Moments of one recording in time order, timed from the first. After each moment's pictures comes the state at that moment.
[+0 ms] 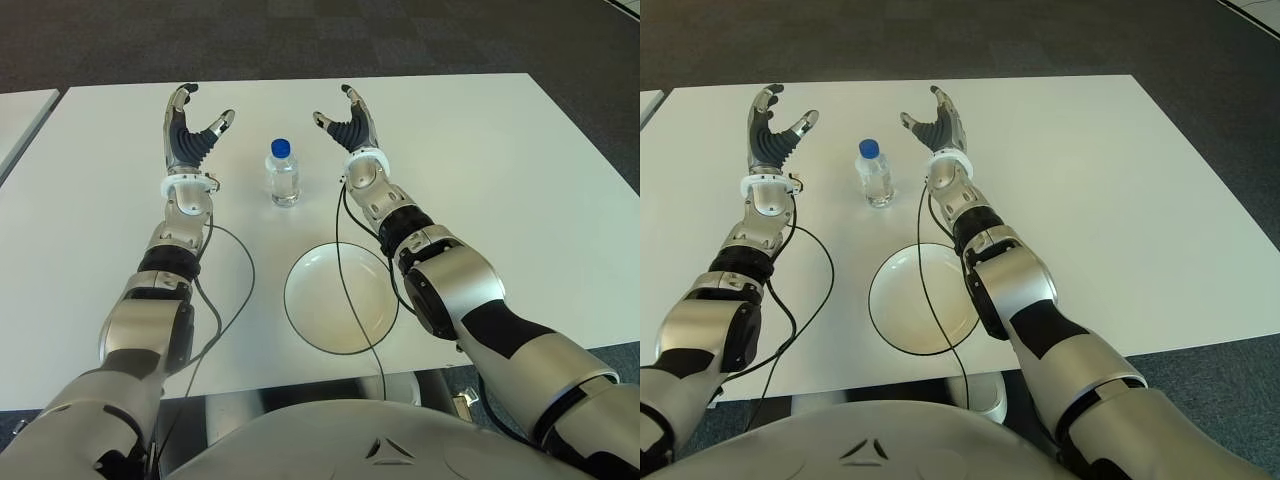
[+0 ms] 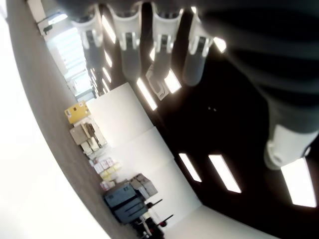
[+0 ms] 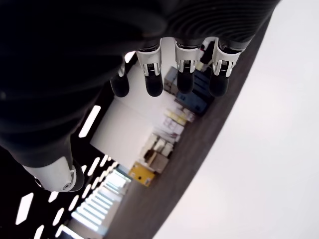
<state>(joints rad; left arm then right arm) -0.65 0.32 0.05 0.98 0.31 -0.44 0.44 -1.01 0.09 0.17 1.19 -0.27 -0.11 -0.47</state>
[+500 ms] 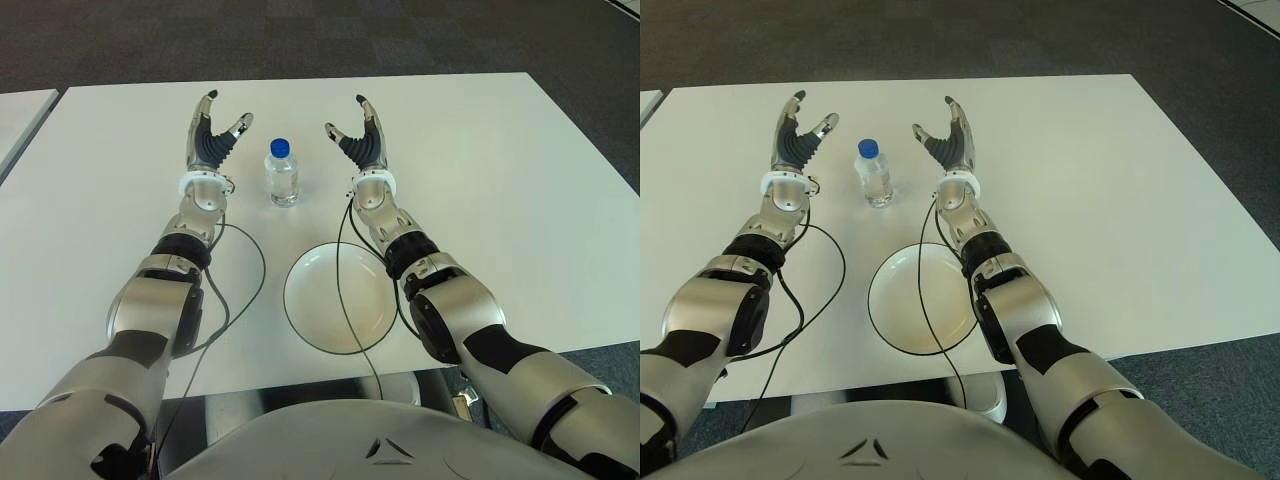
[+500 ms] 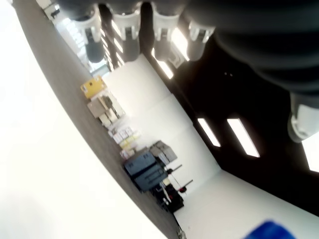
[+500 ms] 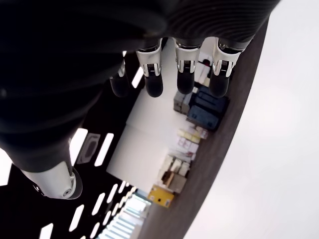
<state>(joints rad) -0.73 0.27 -0.03 1.14 0.31 -0.44 0.37 -0.81 0.07 0.17 0.98 -0.28 -0.18 -0.52</state>
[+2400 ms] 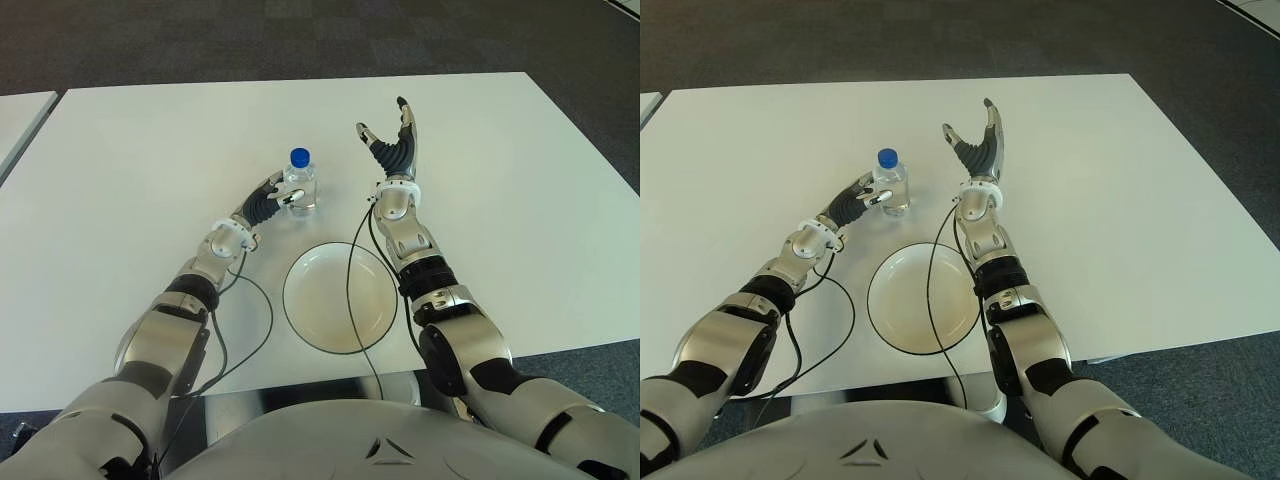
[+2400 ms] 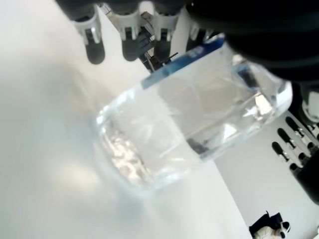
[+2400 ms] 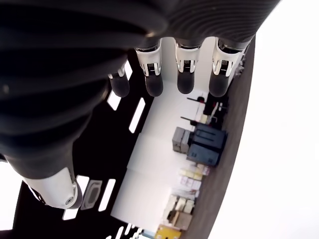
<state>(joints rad) -0.54 0.26 -0.18 1.14 0.28 -0.64 -0.02 -0.62 0.04 0.08 0.62 -0.30 -0.05 -0.54</state>
